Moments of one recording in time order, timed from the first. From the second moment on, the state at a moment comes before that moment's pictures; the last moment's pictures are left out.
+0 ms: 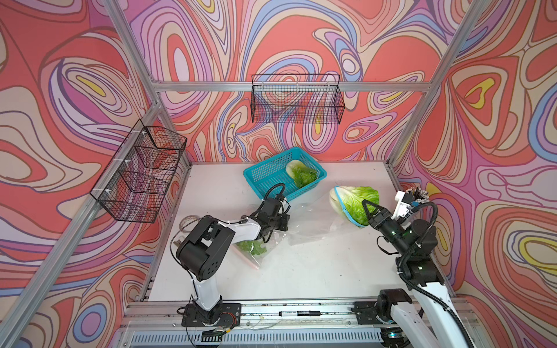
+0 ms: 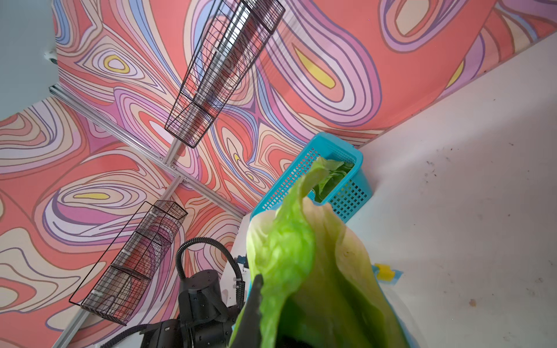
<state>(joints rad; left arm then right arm) -0.59 1.80 0.91 0.13 0.13 -0.39 0.02 0.57 0.51 0.08 -0.40 0.82</state>
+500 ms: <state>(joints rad) -0.59 1.83 0.91 0.12 0.12 -0.37 0.01 0.60 0.48 0.35 -0.28 0.87</state>
